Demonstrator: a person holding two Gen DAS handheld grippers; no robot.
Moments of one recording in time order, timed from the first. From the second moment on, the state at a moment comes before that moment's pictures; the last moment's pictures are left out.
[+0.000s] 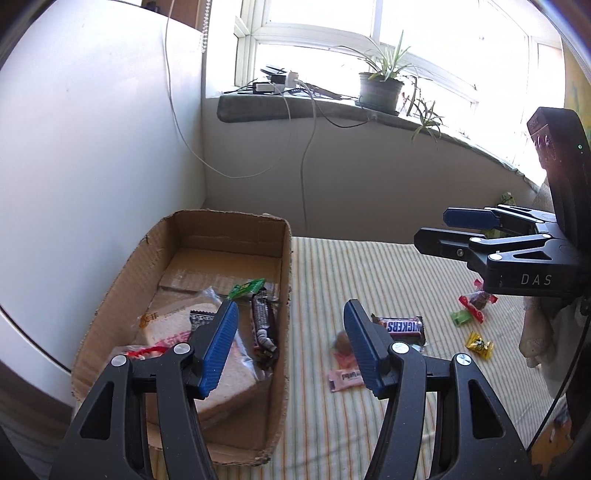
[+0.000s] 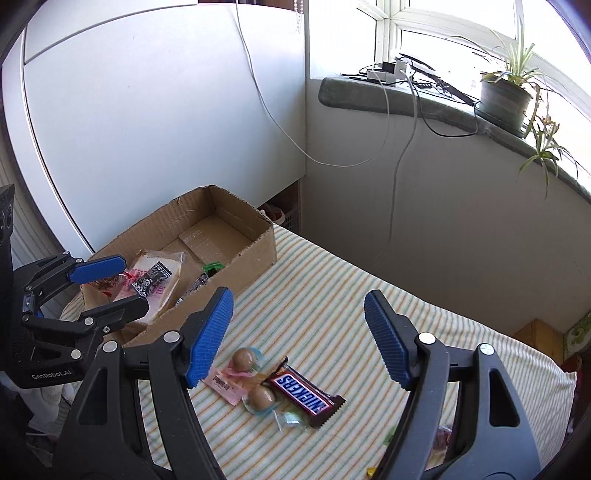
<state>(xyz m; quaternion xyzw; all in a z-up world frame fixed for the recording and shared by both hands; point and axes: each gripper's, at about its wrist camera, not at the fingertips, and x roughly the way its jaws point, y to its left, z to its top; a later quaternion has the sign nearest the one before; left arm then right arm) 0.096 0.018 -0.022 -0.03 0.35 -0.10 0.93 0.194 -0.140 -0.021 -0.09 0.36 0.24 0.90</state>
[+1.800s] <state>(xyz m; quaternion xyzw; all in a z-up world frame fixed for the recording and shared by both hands) 0.119 -0.076 -0.097 0.00 0.44 -0.20 0.88 0.125 -0.265 -0.138 -0.09 0.48 0.17 0.86</state>
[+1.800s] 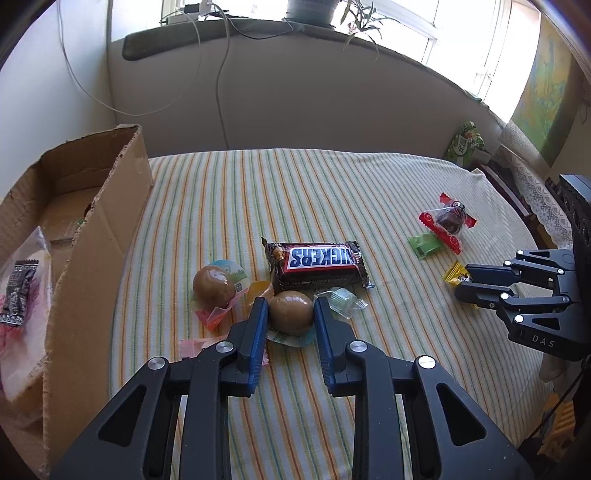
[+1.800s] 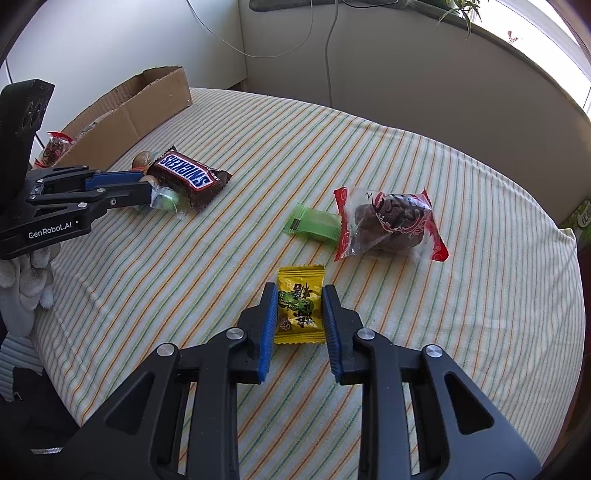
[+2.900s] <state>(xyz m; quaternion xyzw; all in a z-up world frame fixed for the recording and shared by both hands) 0.082 0.014 -0.038 -0.03 0.36 -0.14 0.92 0.146 -0.174 -0.054 -0.11 0.40 0.23 0.88</state>
